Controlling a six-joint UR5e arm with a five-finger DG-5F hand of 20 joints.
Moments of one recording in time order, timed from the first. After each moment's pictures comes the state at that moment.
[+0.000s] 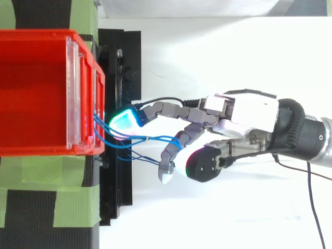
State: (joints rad) arm 0.27 -2.16 -1.85 -2.12 -1.11 -0.09
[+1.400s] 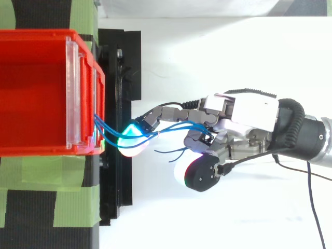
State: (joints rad) arm 0.27 -2.16 -1.85 -2.12 -1.11 -0.07
